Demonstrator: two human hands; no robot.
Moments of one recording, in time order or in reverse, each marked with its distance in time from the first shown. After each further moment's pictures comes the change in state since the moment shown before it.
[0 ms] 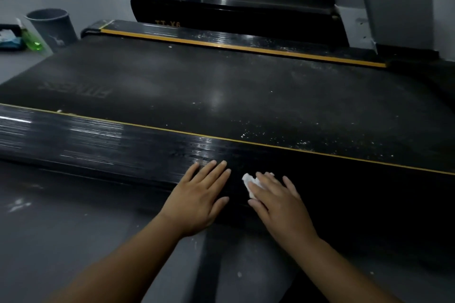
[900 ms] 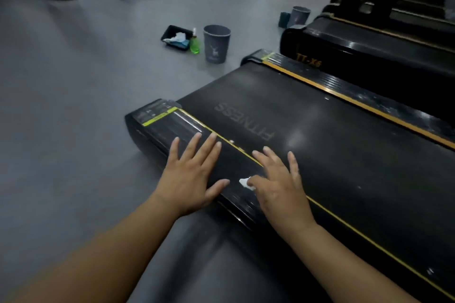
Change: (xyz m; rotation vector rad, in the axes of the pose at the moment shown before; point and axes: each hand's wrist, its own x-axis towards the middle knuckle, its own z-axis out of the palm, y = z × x) left_hand -0.187 -0.342 -0.120 0.130 0.022 -0.695; right_hand 0.260 -0.362 0.045 0.077 0.080 -0.662
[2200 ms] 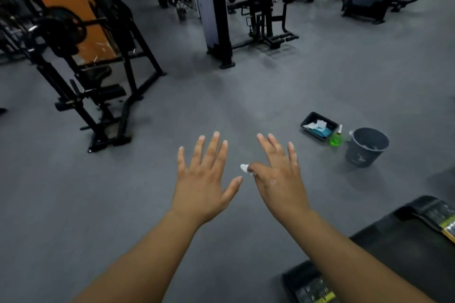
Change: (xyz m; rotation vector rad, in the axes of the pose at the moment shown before) left_hand 0.159 -0.548 -0.529 0.169 0.013 -0.584; right_hand 0.745 -0.324 -0.206 0.484 0.062 -0.330
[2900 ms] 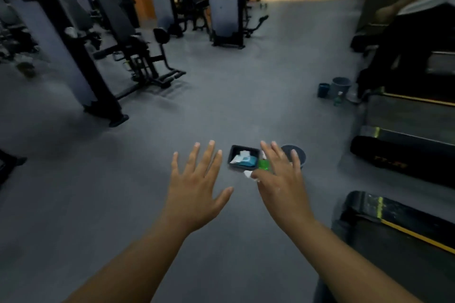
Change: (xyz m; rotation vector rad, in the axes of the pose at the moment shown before) left_hand 0.409 0.003 0.065 -0.147 0.081 0.609; right_hand 0.209 0.205 0.016 -0.366 0.258 0.393
